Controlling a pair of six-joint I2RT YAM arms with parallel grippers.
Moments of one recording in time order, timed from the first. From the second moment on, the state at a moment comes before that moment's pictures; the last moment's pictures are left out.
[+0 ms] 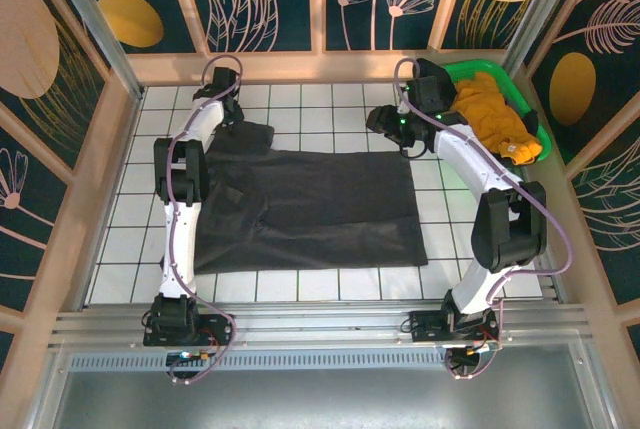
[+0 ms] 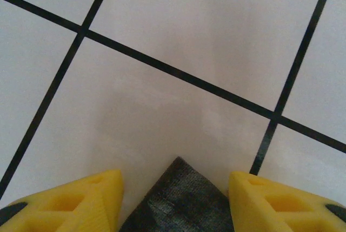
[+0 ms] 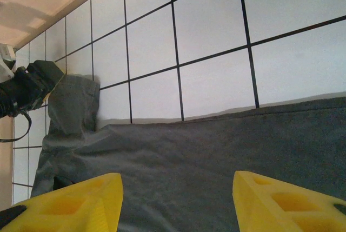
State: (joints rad) left arm -0.10 2.60 2.27 -0.71 -0.24 -0.49; right arm 0.27 1.70 1.39 -0.48 -0.31 0.60
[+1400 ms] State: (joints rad) left arm -0.17 2.37 2.14 -0.72 -0.18 -0.53; right arm 0.21 2.15 1.62 -0.65 0.17 0.70
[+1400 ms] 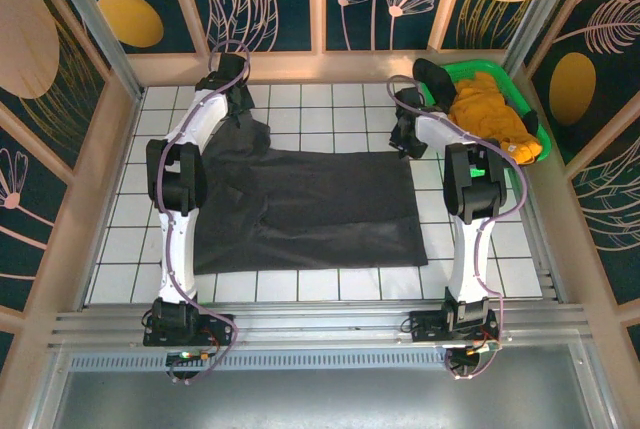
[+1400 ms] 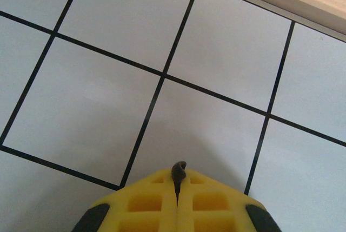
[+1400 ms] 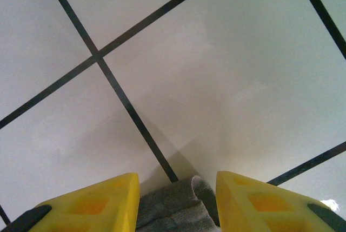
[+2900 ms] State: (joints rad) left arm -0.18 1.07 0.95 -0.84 -0.16 -0.90; right arm 0.24 1.50 0.94 -0.51 0.07 0.60
